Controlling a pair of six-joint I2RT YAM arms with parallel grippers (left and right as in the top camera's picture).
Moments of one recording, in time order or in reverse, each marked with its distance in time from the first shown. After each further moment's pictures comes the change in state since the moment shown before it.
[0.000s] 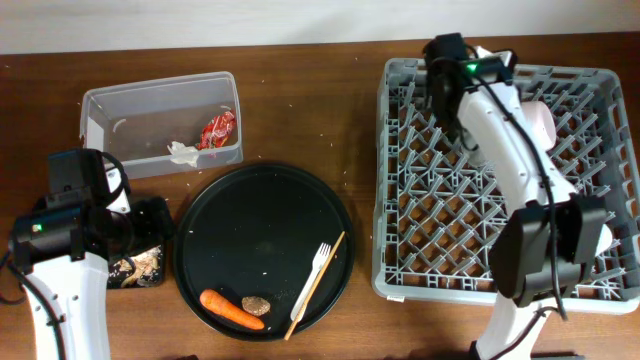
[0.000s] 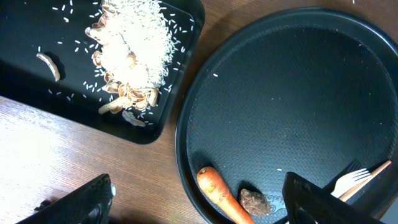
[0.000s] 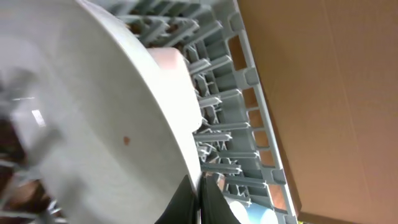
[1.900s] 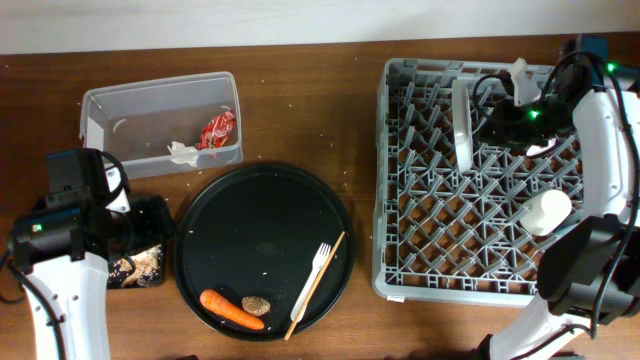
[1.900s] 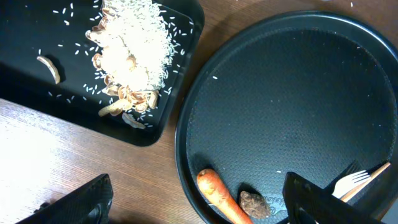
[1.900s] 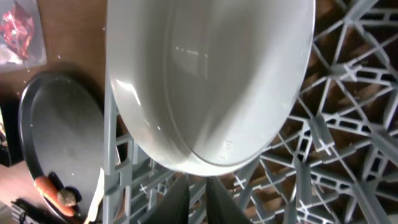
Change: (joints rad) left arm 0.000 0.000 0.000 0.008 0.002 0.000; right arm -0.442 -0.085 0.000 -0.139 -1.434 -0.578
